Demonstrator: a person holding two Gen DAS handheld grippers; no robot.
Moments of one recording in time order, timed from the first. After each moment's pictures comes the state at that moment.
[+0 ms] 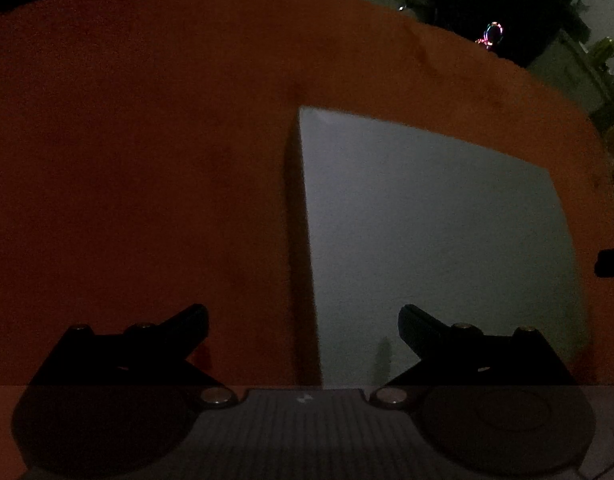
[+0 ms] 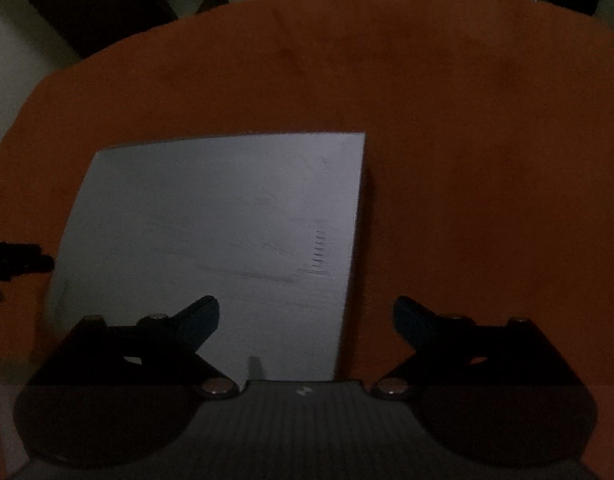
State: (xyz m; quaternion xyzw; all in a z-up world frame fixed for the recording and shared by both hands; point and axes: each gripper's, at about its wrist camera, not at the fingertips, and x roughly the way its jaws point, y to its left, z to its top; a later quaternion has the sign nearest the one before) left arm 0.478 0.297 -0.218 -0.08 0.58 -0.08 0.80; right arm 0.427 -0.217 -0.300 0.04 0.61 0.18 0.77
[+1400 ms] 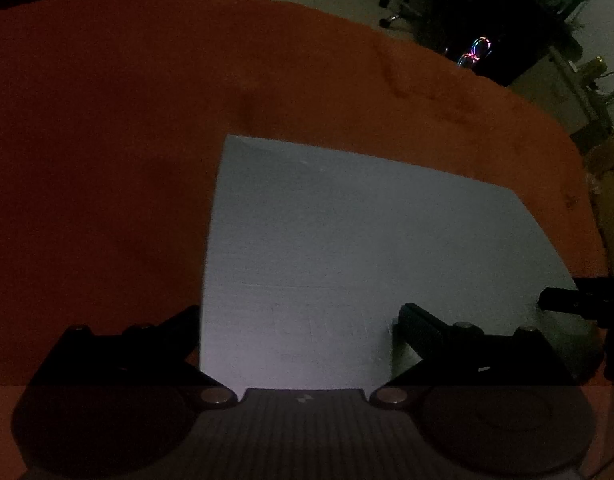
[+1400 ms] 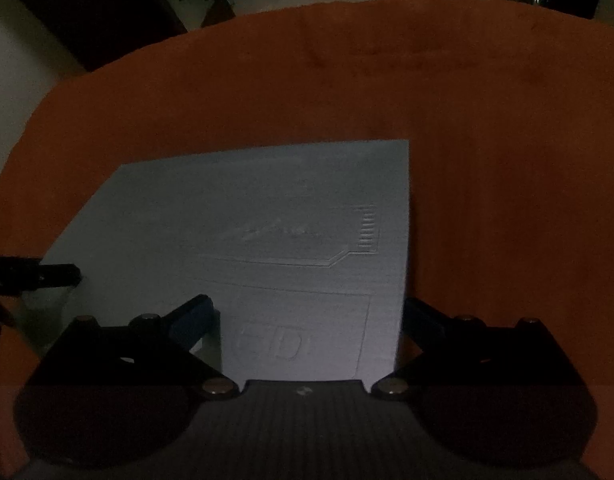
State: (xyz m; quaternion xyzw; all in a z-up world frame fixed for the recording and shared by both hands) left arm 0.469 0.274 -0.156 -0.11 0.58 -0.08 0.81; right arm 0.403 -0.178 -0.265 0.06 0.59 0.18 0.78
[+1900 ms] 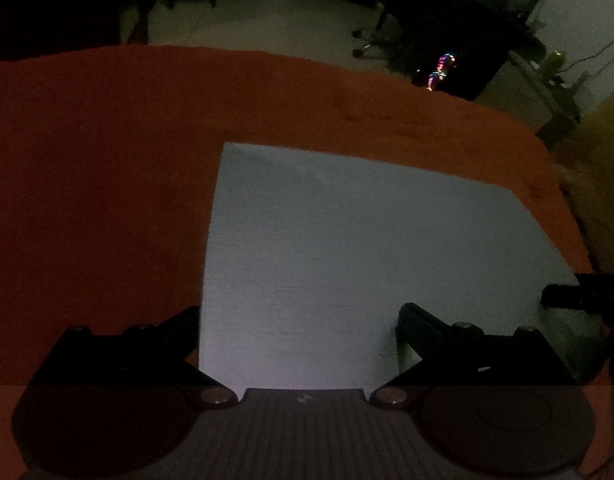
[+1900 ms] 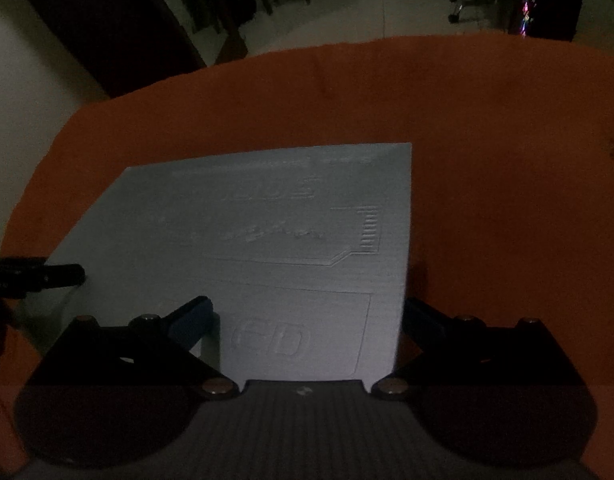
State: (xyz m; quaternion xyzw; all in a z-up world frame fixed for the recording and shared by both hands) left arm 0.382 0.252 -0.081 -0.08 0.52 -0.10 0.84; right arm 0.325 -0.200 -0.222 0.08 0.54 0.18 0.81
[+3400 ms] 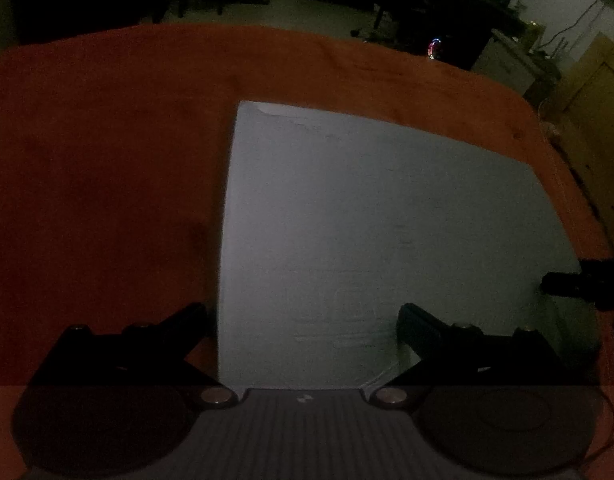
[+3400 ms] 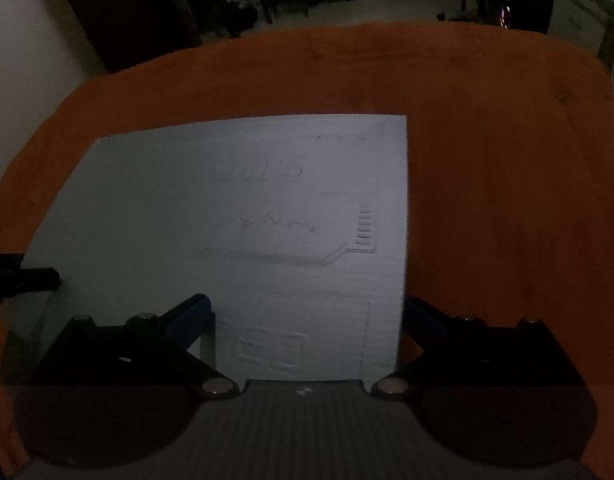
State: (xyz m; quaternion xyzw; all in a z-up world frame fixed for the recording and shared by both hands) left arm 0.209 0.224 -0.127 -0.05 0.51 -0.08 0.86; right arm 0.170 -0.204 -0.301 0.04 0.52 0.17 0.84
